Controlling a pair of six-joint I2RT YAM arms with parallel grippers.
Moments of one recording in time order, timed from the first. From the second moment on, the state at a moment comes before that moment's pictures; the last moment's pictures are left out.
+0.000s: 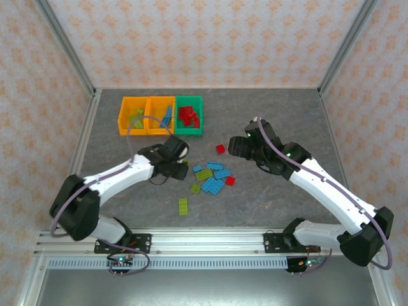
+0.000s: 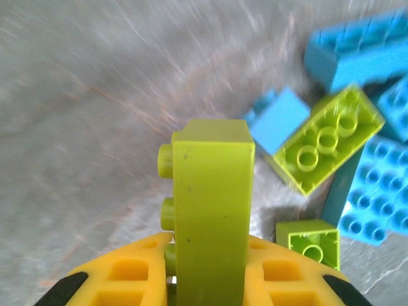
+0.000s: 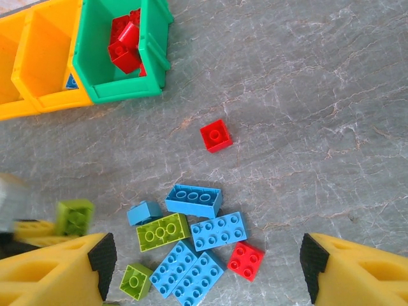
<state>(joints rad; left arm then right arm) -0.56 1.40 0.94 -0.64 -0.02 -0.31 0.67 1.15 1.13 -0.78 0.18 0.70</state>
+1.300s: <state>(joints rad) 0.11 1.91 1.61 -0.57 0.06 -0.38 0.67 1.07 1.11 -0.80 0.22 0.74</state>
